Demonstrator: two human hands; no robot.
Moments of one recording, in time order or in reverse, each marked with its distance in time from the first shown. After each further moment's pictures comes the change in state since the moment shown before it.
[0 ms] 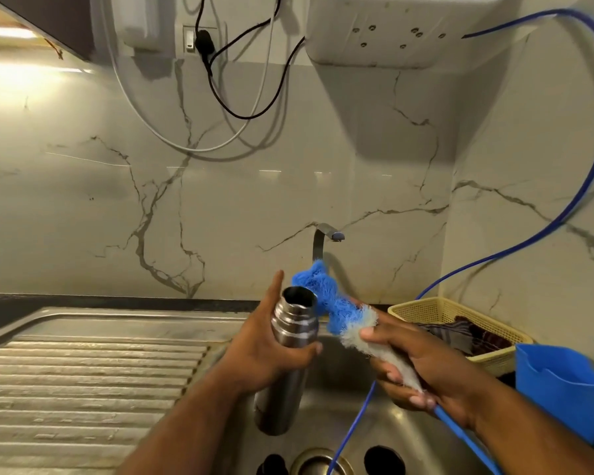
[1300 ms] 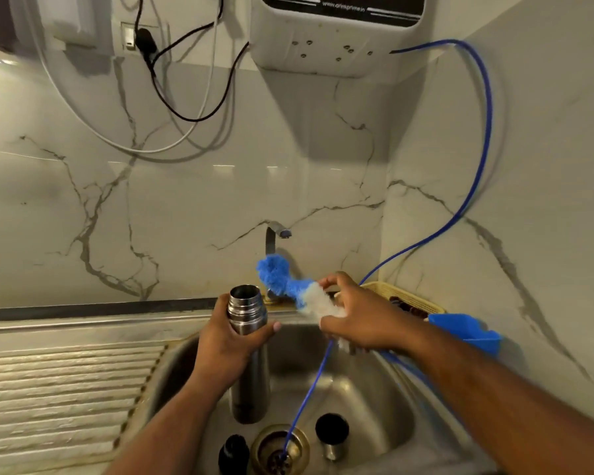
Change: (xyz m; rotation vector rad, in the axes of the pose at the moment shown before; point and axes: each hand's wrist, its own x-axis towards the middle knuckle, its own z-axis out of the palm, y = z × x) left_hand -0.007 -0.003 0.031 0.066 0.335 -0.111; right_hand -0.013 -0.036 0.000 -1.051 0.361 -0.033
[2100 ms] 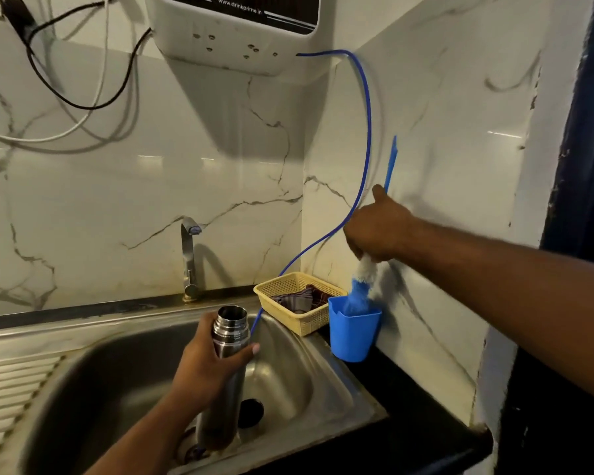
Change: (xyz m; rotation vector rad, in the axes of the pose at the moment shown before) left_hand -0.050 0.026 0.083 -0.090 -0.307 0.000; right_hand -0.044 0.010 -0.172 -1.632 -0.049 0.130
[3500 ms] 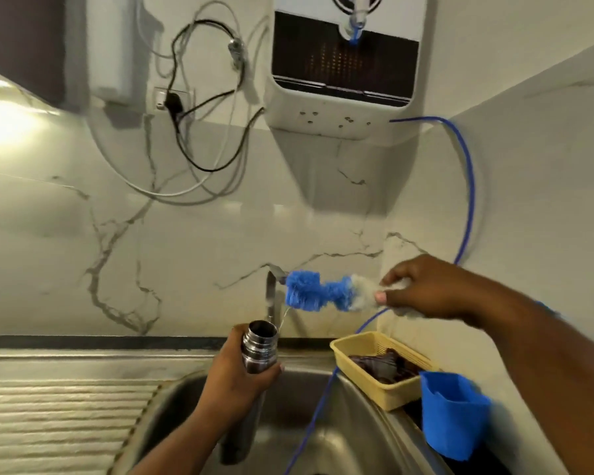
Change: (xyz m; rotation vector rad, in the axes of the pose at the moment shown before) left_hand 0.027 0.003 -0.090 0.148 0.278 0.122; right_hand 0.003 -0.032 -0.063 1.373 0.138 0.128
